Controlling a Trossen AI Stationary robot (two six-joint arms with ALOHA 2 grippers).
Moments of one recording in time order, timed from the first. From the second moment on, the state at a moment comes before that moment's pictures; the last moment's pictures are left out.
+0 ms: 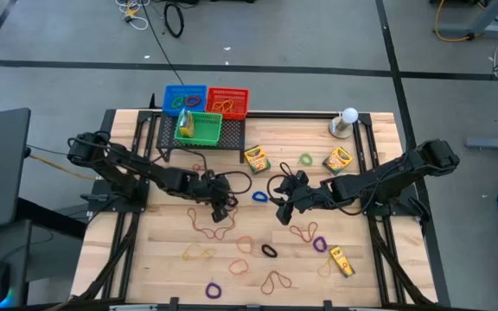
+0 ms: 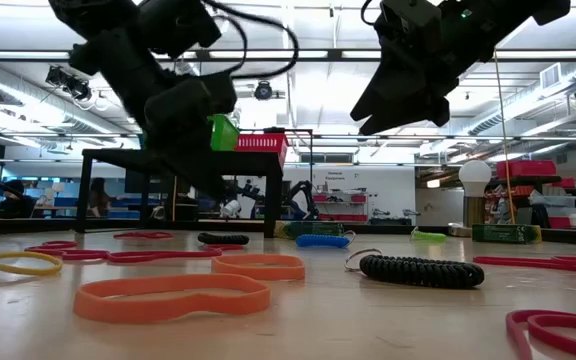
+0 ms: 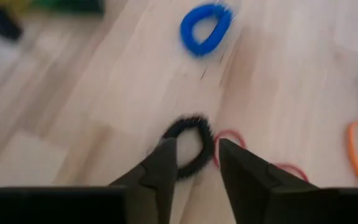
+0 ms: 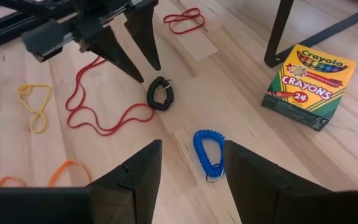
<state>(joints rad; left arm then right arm) -0.14 1.54 0.73 -0.06 -0.26 -0.42 0.26 1.44 0.84 -0.13 0.44 0.61</state>
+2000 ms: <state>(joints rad) -0.10 1.29 0.99 -0.29 -0.28 -0.23 0.24 1.44 0.84 -0.12 0.43 0.53</state>
